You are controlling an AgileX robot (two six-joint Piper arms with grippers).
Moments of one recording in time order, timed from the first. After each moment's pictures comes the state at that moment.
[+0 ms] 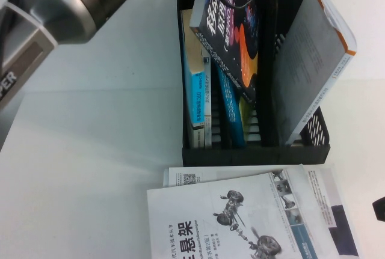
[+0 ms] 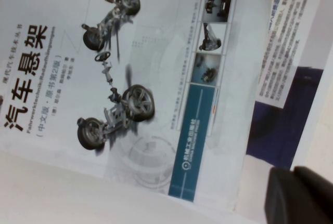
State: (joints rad) right arm 0.27 1.07 -0.78 0.37 0.91 -0.18; left arm -0.67 1.83 -2.11 0.36 0.89 -0.65
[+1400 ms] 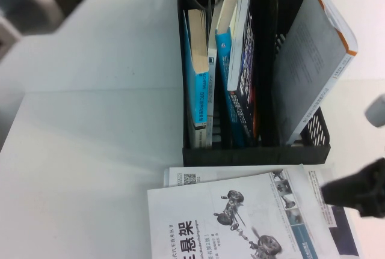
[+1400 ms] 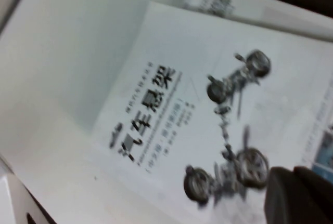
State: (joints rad) right arm 0.27 1.13 -0.78 0.76 0.85 -0.60; left arm -0.67 1.78 -2.12 0.47 1.07 -0.44
